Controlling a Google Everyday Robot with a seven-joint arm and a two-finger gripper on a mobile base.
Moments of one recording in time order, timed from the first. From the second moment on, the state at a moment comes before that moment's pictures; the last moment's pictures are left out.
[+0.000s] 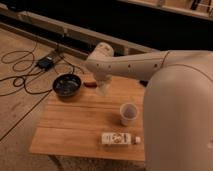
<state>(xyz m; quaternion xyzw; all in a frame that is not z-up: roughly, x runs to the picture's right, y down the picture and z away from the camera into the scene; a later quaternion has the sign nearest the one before) 0.009 -0.033 0.808 -0.10 0.12 0.62 0.77</state>
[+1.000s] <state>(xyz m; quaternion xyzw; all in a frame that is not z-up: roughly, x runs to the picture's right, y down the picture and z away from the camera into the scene) 0.069 -0.004 0.783 -0.14 0.04 0.57 0.81</state>
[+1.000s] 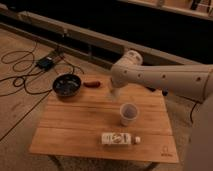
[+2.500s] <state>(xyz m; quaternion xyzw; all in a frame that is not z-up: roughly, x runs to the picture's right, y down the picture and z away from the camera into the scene) 0.142 0.046 0.761 -0.18 -0.03 0.53 0.83</state>
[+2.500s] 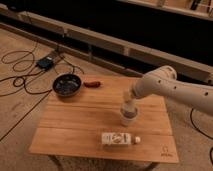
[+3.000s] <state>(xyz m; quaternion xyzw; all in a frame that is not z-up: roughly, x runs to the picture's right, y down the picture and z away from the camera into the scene) 0.141 0.052 0.769 -0.18 -0.03 0.52 0.83</state>
